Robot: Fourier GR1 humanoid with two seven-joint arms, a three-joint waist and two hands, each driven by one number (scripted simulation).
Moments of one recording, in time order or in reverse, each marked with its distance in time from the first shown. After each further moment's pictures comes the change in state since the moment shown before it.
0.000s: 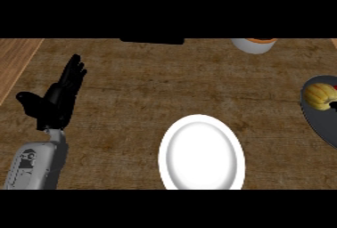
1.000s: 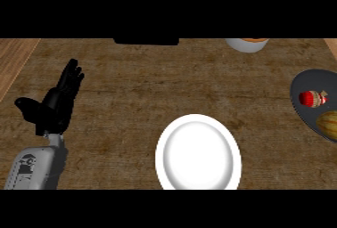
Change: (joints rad) left arm 0.037 -0.009 0.006 -0.015 -0.006 0.016 -0.010; right arm -0.049 -0.110 -0.160 0.345 -0.172 0.389 -0.256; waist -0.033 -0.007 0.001
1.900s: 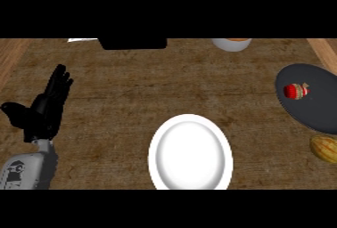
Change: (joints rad) left arm 0.047 0.024 0.042 -0.011 0.013 0.004 0.008; right arm 0.259 -0.225 -0.048 -0.065 -0.152 0.299 0.033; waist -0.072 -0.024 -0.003
